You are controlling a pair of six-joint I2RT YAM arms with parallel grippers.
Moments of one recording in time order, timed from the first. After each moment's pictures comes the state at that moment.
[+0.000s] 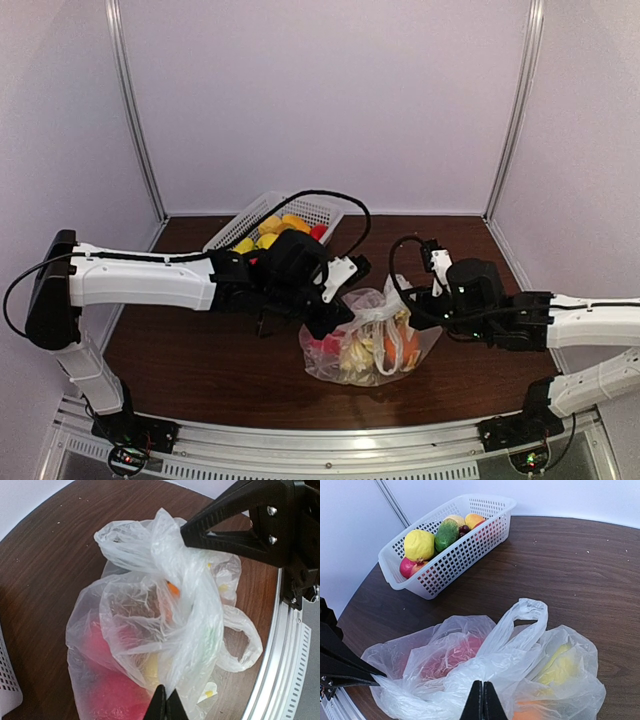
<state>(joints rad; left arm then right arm) -1.12 1.70 1.25 -0.26 0.08 -0.11 0.98 1.08 0.64 -0.07 0.36 0.55</state>
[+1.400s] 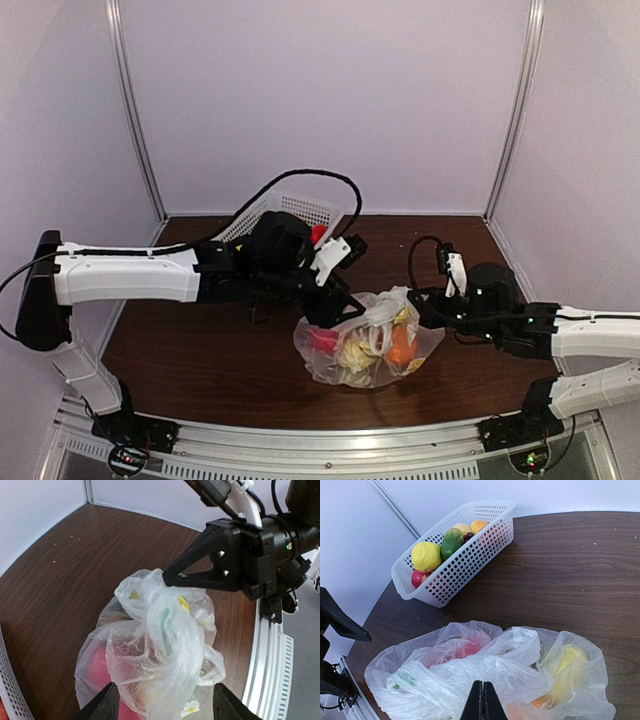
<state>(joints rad) -1.08 1.64 1.24 -0.18 0.18 -0.05 0.88 0.99 0.49 0.09 0.21 0.60</state>
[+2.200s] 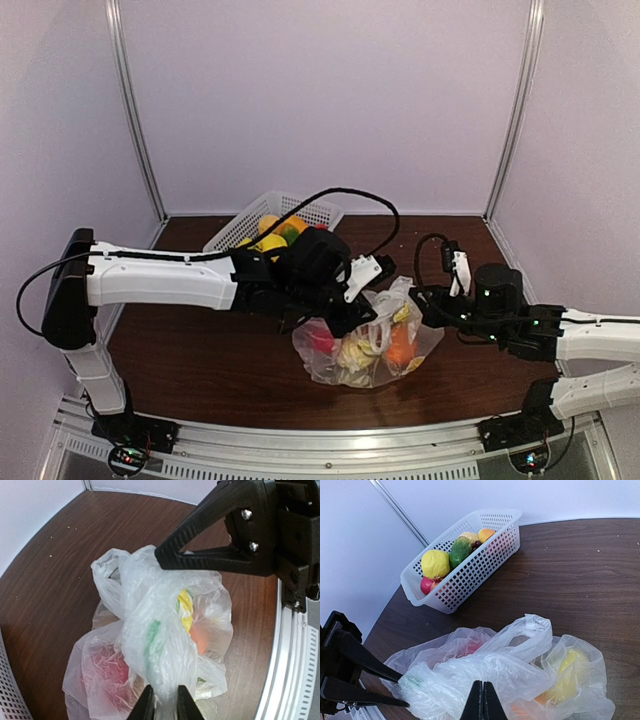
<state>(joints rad) -1.16 1.80 1.38 -0.25 0.05 0.01 0.89 0.94 0.48 0.11 0.21 0.61</state>
